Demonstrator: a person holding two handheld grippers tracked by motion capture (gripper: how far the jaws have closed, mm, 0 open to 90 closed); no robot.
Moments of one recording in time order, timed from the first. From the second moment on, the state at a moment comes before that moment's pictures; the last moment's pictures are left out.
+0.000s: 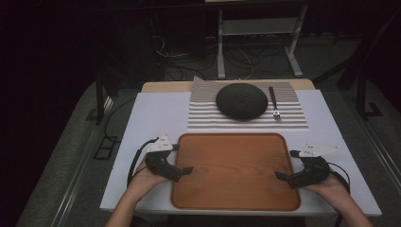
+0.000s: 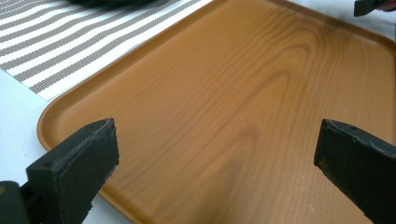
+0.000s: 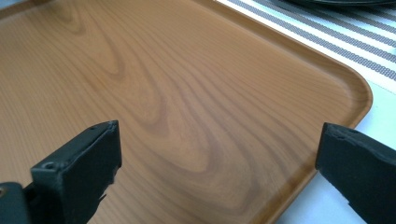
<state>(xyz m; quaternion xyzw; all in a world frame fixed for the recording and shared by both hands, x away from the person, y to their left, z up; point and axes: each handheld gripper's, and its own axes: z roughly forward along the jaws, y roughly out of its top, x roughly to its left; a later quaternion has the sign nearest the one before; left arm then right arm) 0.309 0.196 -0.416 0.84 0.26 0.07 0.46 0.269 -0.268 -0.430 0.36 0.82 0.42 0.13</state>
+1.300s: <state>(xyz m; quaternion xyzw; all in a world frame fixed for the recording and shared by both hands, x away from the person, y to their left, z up) 0.312 0.197 -0.417 0.84 0.26 0.07 0.47 0.316 -0.284 -0.420 0.44 0.80 0.39 0.13</state>
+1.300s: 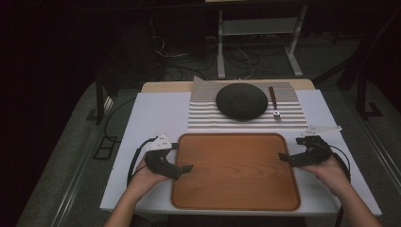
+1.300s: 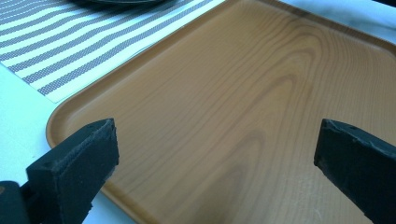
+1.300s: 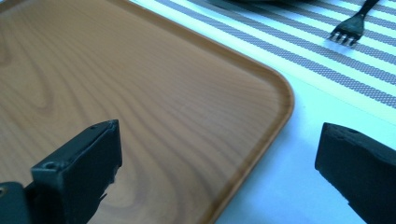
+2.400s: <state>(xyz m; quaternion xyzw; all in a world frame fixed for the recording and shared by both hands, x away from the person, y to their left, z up) 0.312 0.197 -0.417 0.84 0.26 0.07 0.47 0.371 -0.289 -0.413 0.46 0.79 0.37 0.13</state>
